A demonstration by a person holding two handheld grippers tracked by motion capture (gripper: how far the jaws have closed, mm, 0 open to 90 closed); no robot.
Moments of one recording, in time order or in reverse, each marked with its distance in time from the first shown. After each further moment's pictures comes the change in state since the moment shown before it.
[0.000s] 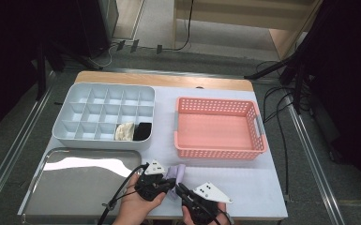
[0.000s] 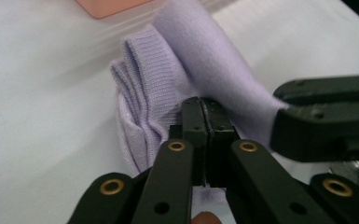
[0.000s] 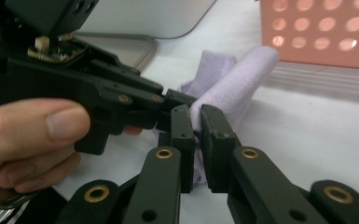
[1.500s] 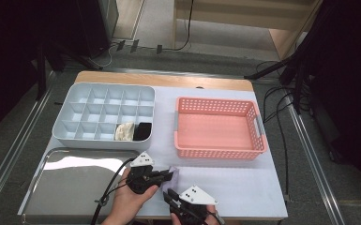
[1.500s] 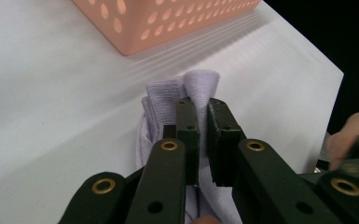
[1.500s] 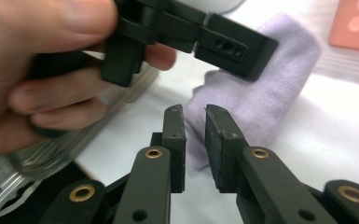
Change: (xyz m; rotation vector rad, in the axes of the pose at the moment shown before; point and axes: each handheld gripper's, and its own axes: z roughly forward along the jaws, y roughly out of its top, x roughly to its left) left arm 0.020 0.006 -0.018 -0.094 -0.051 -0.051; right arm 0.021 -0.006 0.006 0.051 0.081 -0.085
